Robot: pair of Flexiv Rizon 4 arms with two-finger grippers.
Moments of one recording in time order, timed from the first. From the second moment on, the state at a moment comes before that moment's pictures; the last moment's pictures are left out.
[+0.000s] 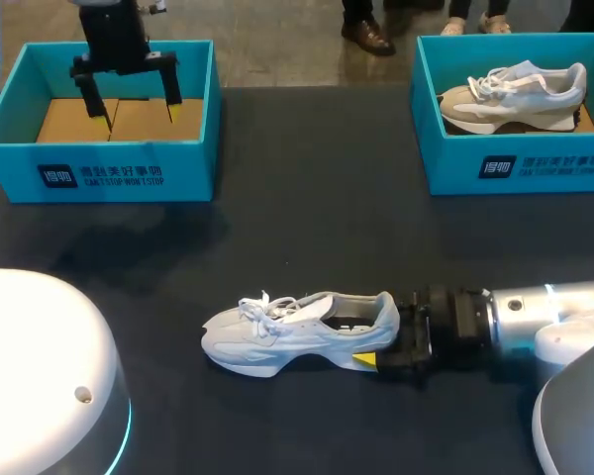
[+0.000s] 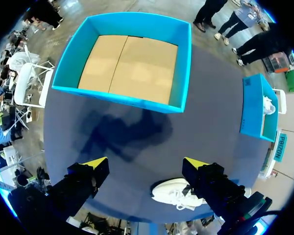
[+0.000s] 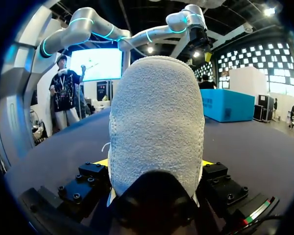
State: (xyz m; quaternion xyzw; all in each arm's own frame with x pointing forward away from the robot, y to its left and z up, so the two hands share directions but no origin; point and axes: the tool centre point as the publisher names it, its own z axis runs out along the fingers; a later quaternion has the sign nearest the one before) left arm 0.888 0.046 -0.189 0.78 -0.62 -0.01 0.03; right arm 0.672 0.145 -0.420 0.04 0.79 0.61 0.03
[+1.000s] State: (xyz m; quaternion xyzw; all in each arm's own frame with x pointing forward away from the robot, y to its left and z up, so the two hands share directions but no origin) left arm 0.690 -0.082 -0.214 0.68 -0.72 -0.08 0.07; right arm 0.672 0.145 -0.420 0.04 0.79 0.61 0.03
